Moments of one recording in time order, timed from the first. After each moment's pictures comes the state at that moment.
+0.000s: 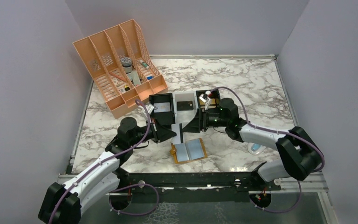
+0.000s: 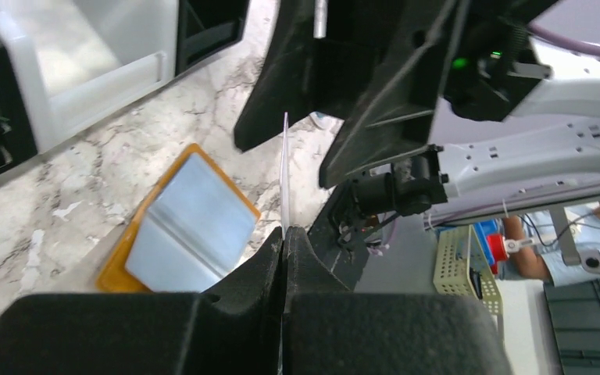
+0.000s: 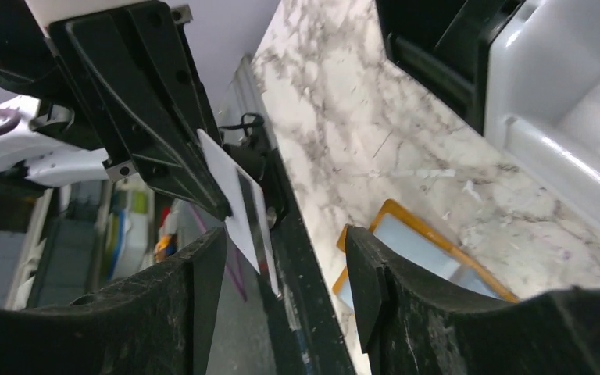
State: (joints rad) left arm -0.52 0.80 0.30 0.28 0.60 -0.84; right arm 0.62 1.38 0.60 0.49 -0.74 0.74
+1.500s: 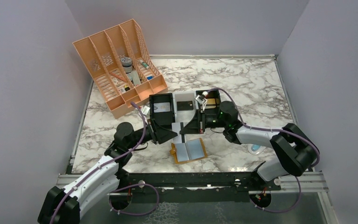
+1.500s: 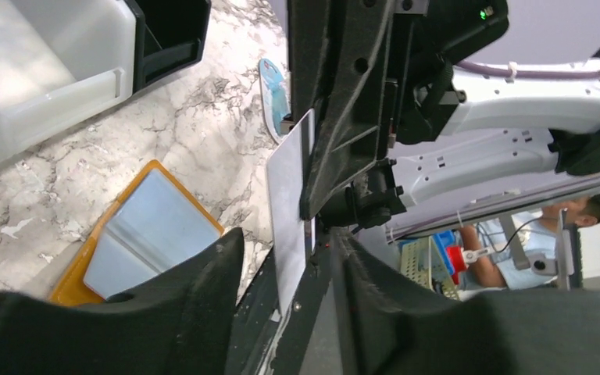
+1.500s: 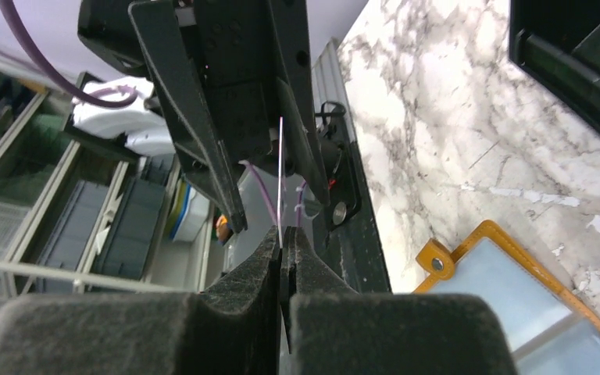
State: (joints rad) left arm -0.52 0.74 0.22 0.47 0.62 -0.97; right arm 0.67 1.51 0.57 0.89 -0.93 1.00
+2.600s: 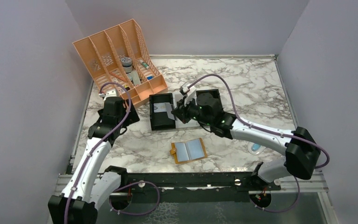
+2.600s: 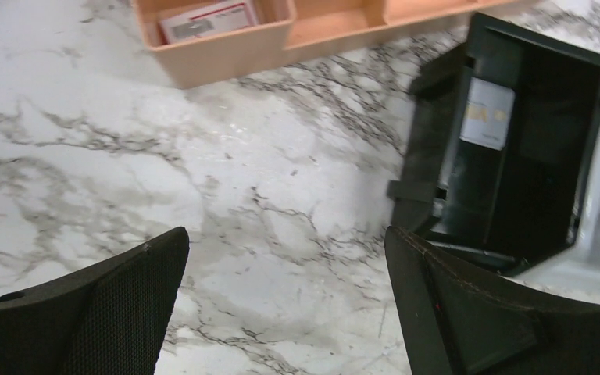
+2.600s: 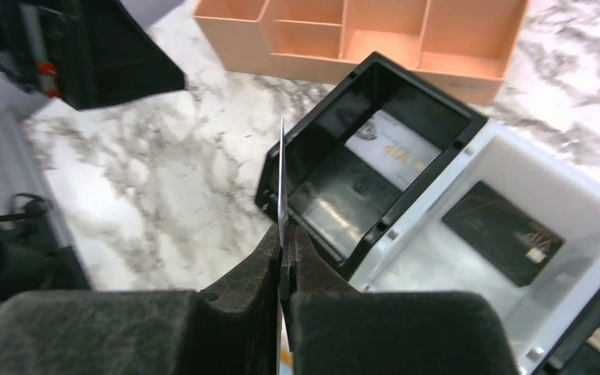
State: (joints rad) left arm -0.23 0.87 0.76 -0.64 -0.23 -0.47; right arm 0.92 1.41 0.95 0.19 -0.07 0.23
